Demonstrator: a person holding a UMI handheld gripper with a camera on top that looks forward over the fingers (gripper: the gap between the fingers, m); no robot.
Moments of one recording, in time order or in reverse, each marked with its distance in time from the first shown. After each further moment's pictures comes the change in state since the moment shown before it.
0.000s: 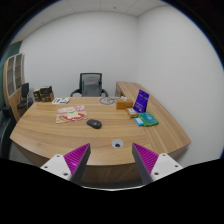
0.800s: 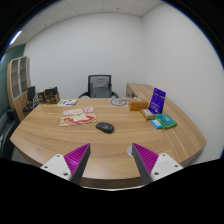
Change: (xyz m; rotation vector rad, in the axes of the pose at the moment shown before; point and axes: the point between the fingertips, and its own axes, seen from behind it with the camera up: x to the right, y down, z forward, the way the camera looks) arm -0.052 0.010 0.102 0.057 -0.109 0.015
